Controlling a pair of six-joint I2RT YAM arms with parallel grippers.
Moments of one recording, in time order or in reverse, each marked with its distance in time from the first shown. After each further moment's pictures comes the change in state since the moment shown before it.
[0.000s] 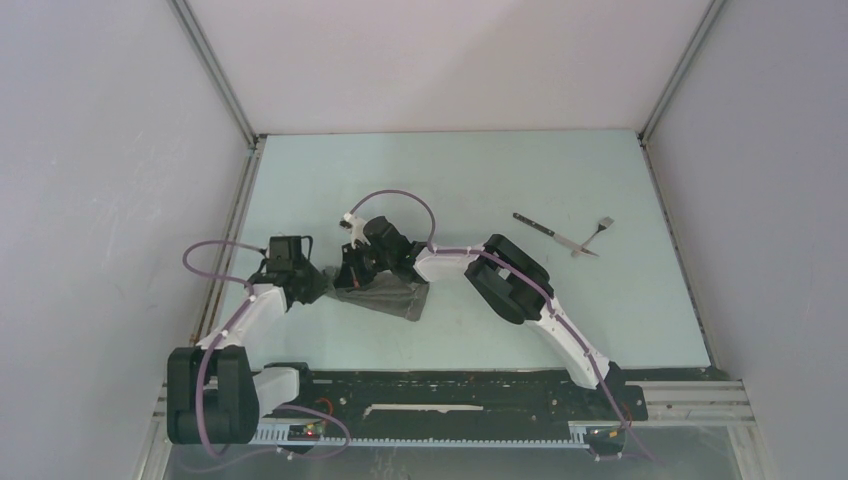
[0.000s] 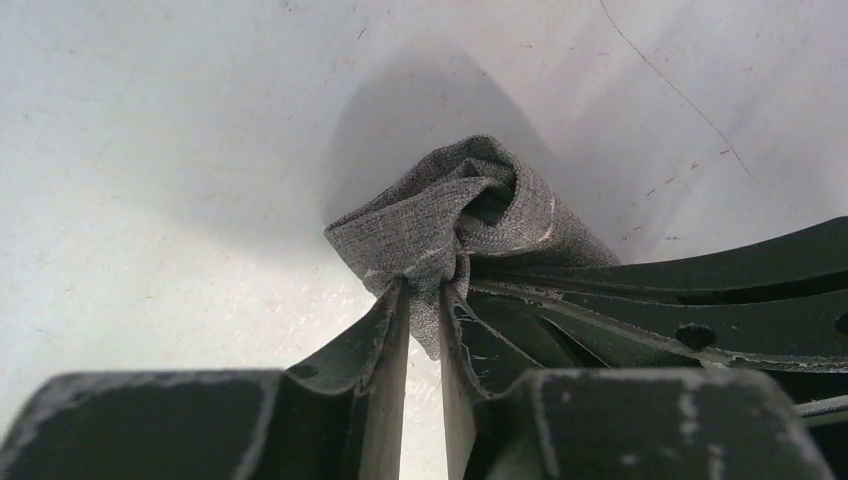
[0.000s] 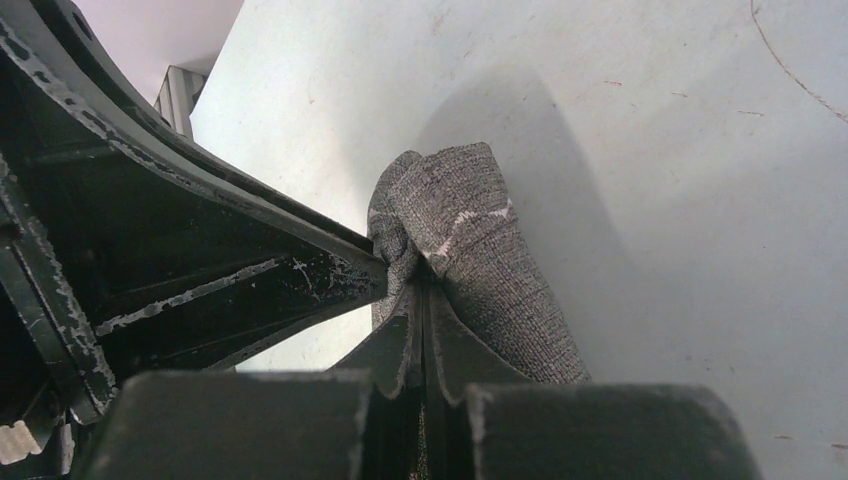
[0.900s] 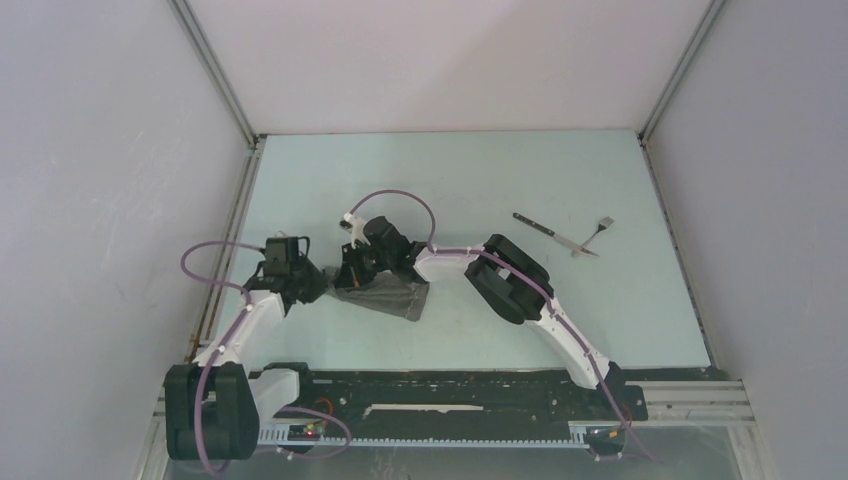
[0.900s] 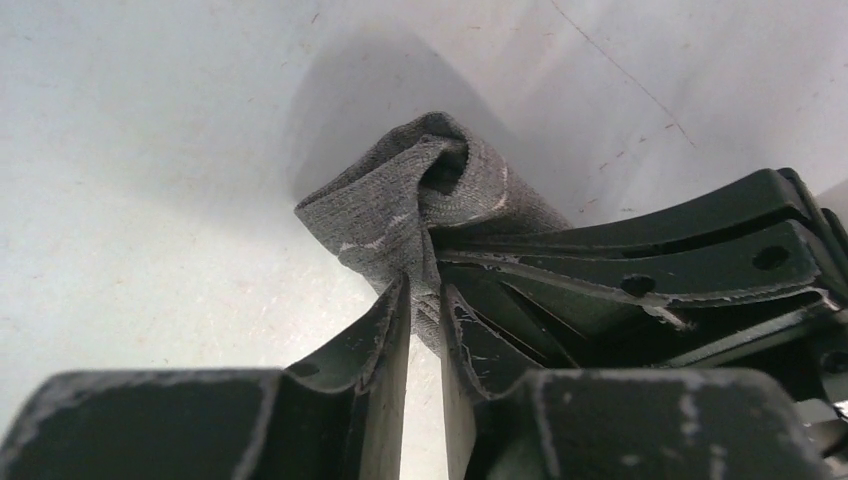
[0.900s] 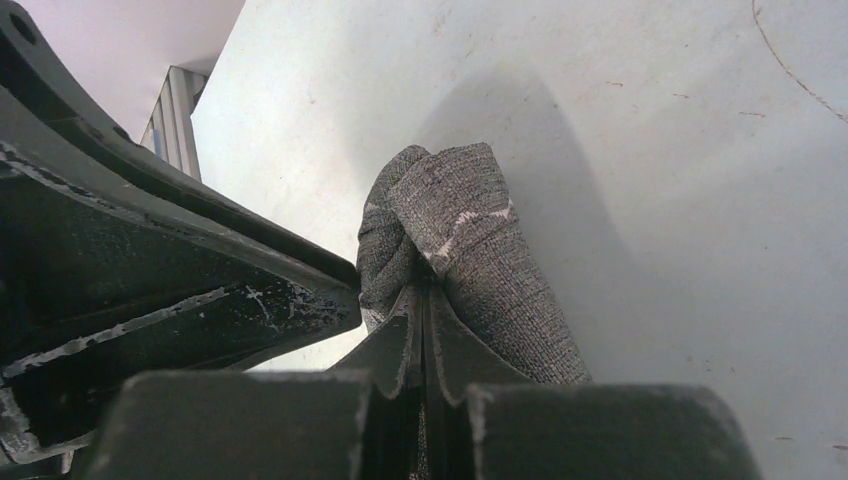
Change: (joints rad) left arm 0.002 -0.076 -0.001 -0.018 0.060 -0.002; right arm 0.000 0.000 0.000 0.002 -0.001 0.000
